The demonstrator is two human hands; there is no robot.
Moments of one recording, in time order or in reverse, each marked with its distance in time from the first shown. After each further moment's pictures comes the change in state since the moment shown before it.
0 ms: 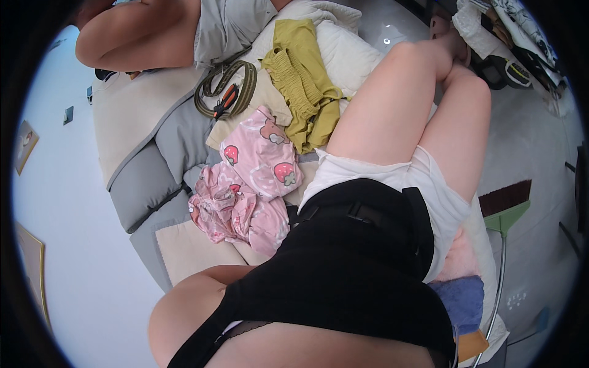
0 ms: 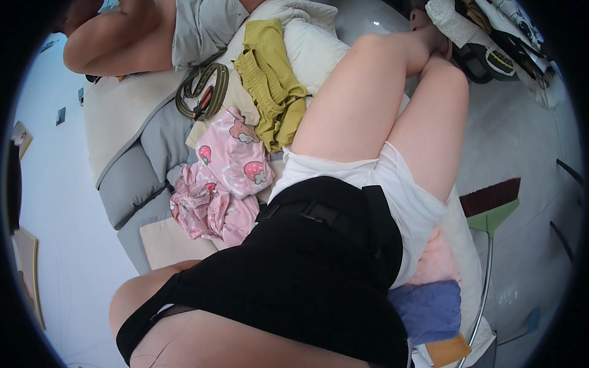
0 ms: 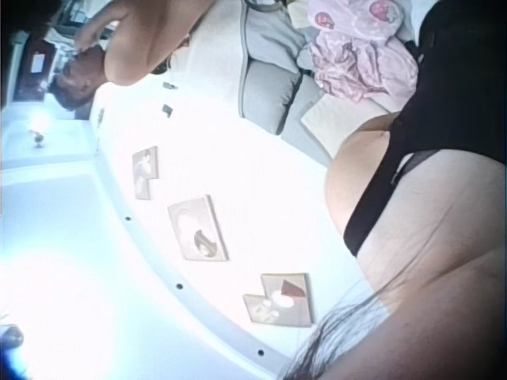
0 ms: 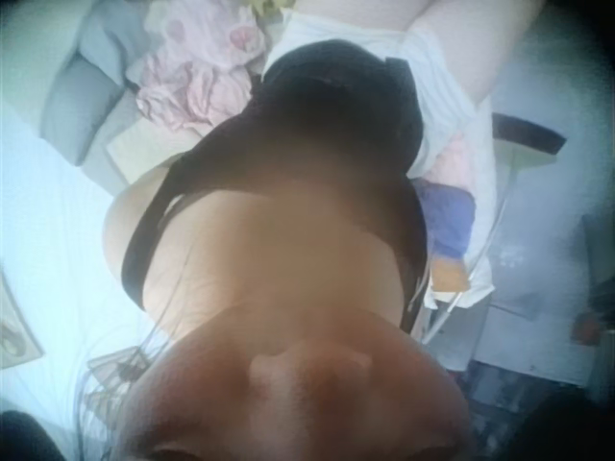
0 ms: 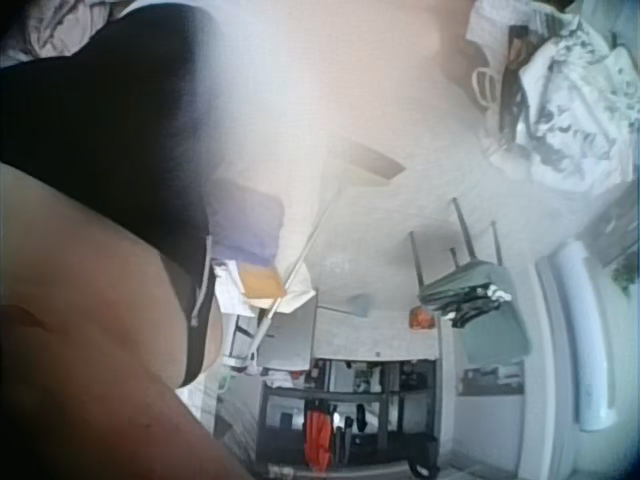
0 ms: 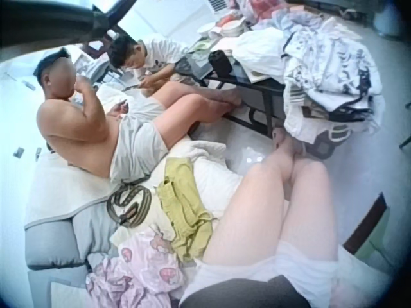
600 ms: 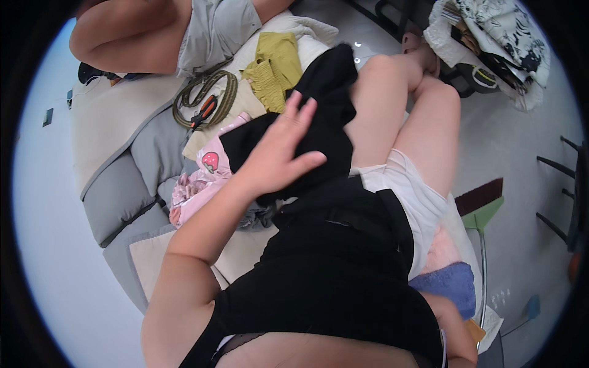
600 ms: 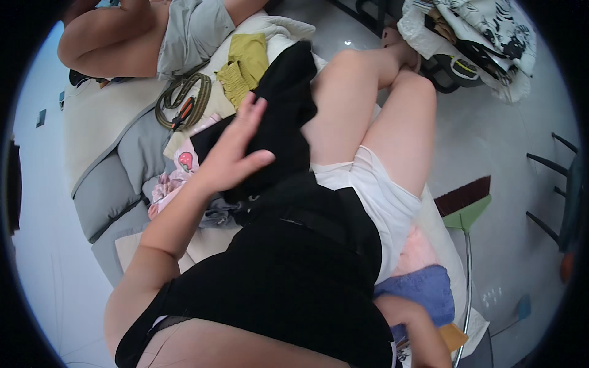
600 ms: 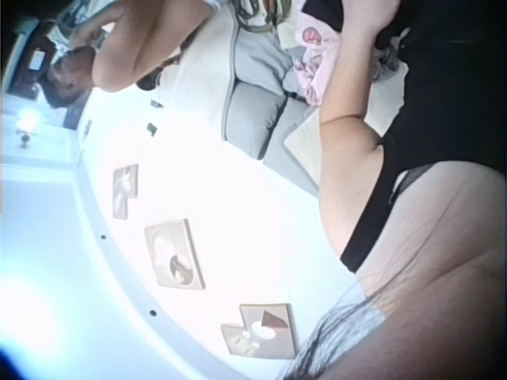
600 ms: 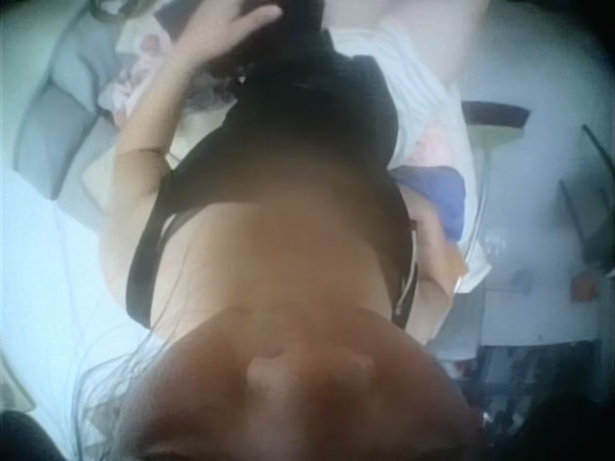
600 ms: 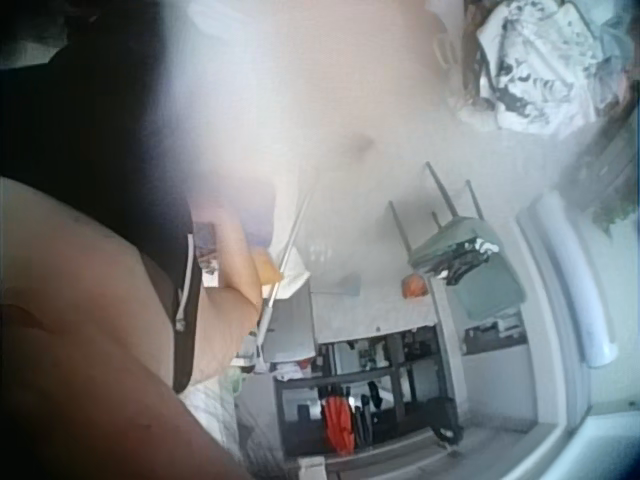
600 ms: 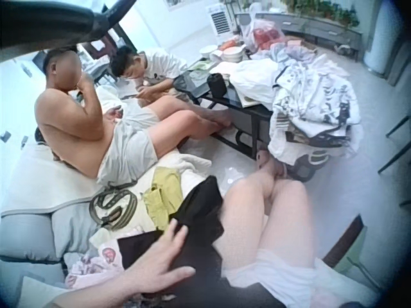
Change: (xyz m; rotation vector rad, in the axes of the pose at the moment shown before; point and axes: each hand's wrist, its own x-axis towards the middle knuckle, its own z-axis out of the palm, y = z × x) left_hand -0.097 0.365 -0.052 0.560 0.235 1.583; right_hand -0.173 -0.075 -0.104 0.514 0.009 0.179
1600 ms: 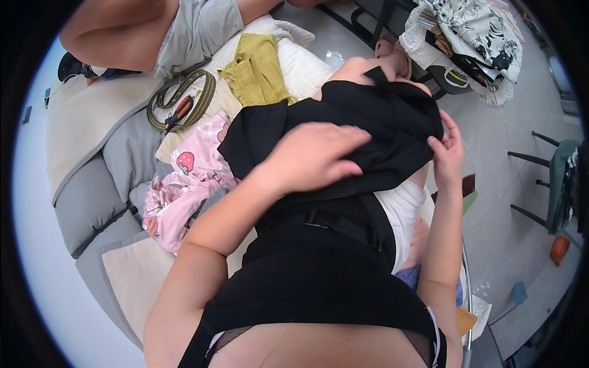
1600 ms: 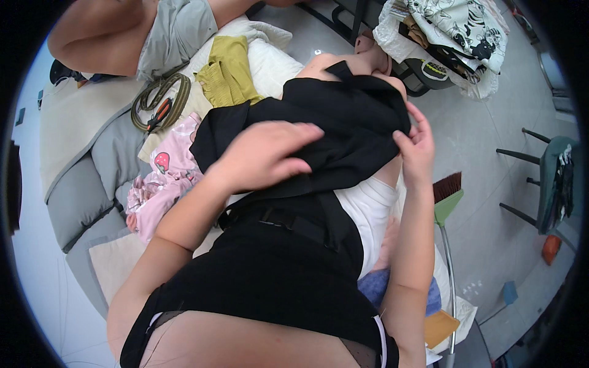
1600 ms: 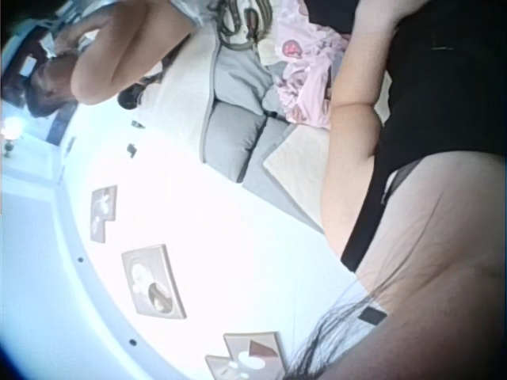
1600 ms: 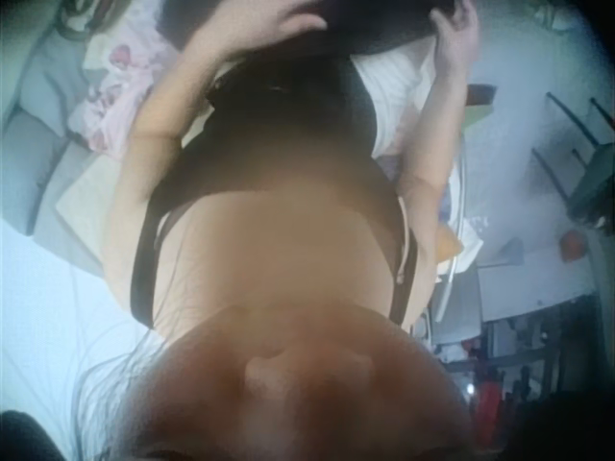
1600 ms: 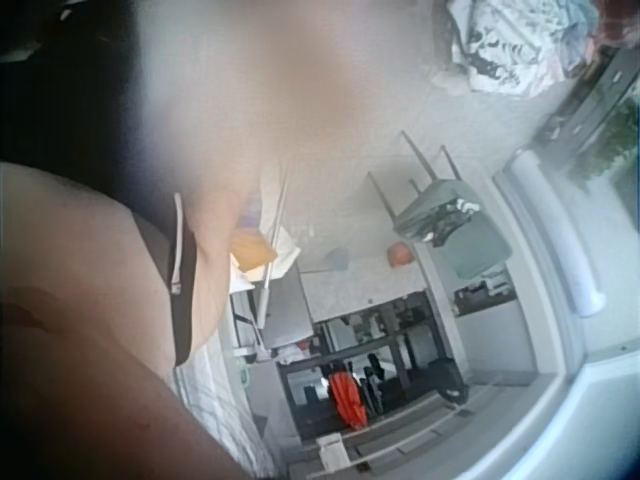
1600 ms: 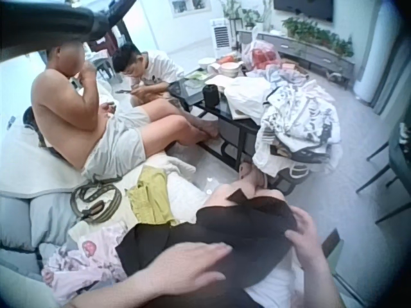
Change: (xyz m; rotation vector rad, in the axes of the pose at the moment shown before) left_hand 0.000 0.025 0.028 0.067 0.094 0.316; right_hand 0.116 0.100 -0.047 0.318 0.008 -0.124
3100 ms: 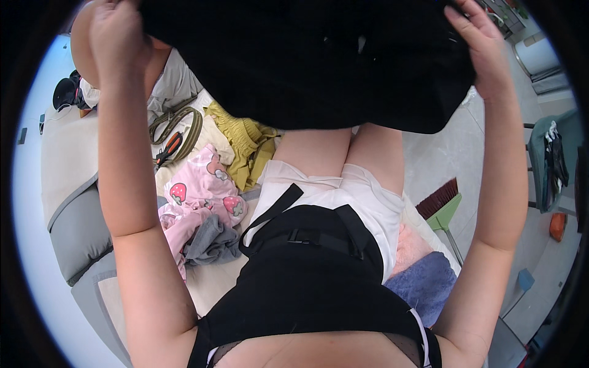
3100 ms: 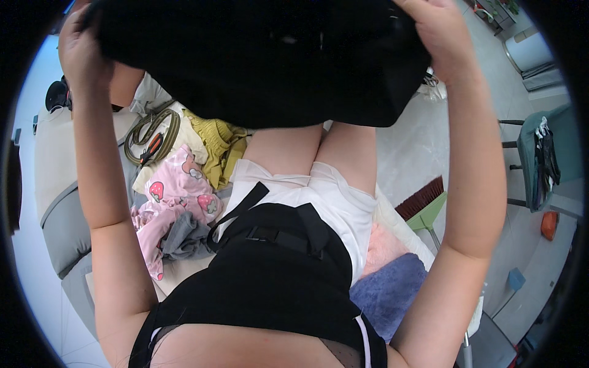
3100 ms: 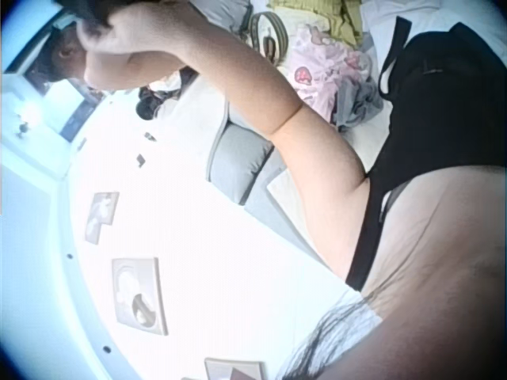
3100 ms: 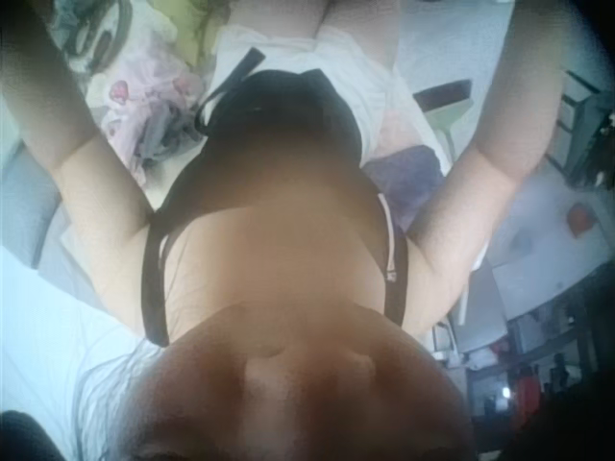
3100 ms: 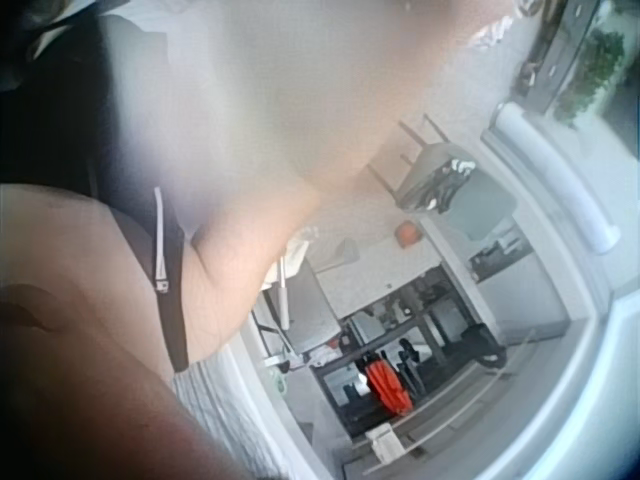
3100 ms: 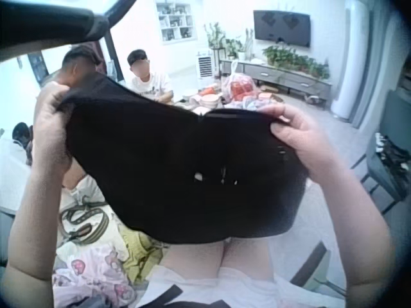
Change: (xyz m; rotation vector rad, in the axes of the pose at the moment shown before) left_hand 0.075 -0.012 -0.229 -0.399 1.154 0.072; right_hand 0.048 -0.236 0.060 -0.305 -0.077 -0.562
